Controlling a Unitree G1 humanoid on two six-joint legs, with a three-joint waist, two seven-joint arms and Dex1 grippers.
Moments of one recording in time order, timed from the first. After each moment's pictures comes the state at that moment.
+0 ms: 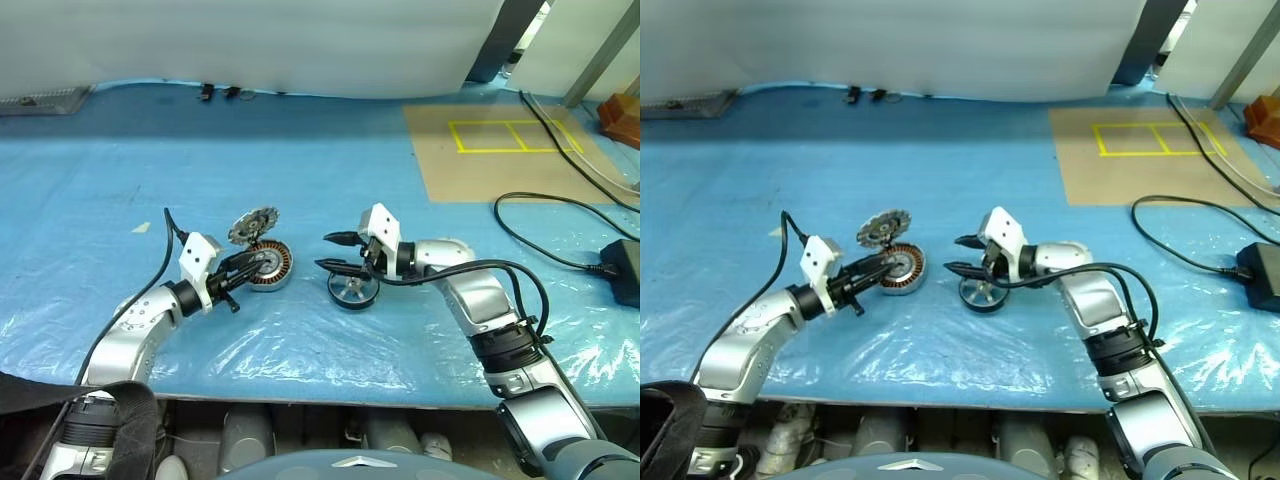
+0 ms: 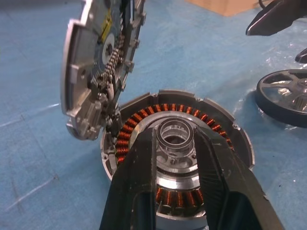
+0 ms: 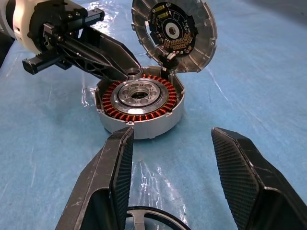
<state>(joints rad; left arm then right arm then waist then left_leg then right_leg) -0.09 0.47 0.02 -0.12 -0.37 0.30 -0.73 -0.47 -0.41 0.23 0.00 0.20 0.38 0.98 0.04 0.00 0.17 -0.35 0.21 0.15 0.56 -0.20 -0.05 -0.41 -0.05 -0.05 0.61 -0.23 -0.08</state>
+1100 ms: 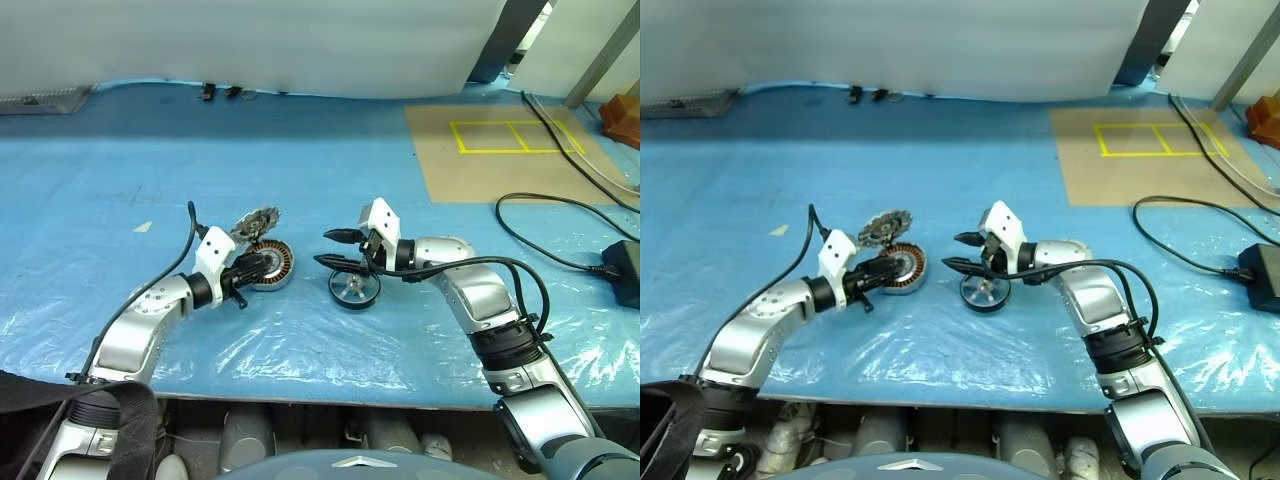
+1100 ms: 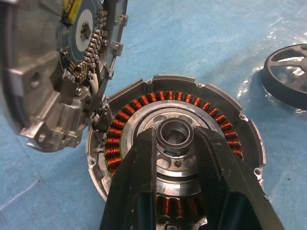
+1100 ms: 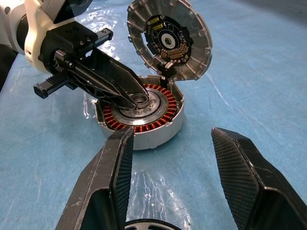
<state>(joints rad) -0.16 0.50 -0.04 -0.14 -0.31 0.46 -0.72 -0.48 -0.40 0.23 -0.02 0.24 0.45 0.95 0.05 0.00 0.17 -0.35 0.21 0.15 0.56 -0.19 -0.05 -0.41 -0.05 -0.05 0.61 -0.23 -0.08</state>
